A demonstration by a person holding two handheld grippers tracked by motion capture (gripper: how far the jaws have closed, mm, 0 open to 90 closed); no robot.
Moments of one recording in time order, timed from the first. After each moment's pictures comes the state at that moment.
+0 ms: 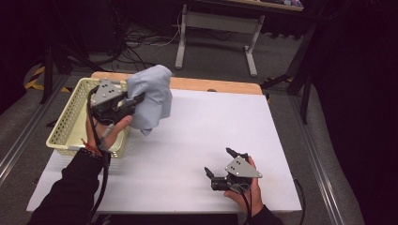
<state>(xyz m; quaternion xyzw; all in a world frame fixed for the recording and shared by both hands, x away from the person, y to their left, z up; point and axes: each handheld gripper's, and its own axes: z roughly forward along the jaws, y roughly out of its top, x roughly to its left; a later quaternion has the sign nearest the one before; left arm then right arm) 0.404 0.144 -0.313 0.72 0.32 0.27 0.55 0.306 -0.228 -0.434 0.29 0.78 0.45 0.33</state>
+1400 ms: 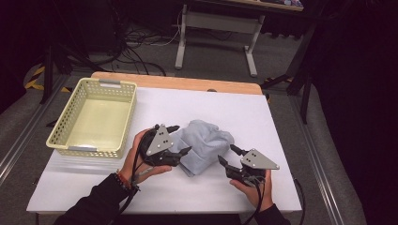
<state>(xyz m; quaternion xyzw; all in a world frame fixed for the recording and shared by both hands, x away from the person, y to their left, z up) 0.346 0.053 -0.377 0.81 0.17 0.24 0.51 0.314 -0.258 -0.409 0.31 0.77 0.47 0.31</state>
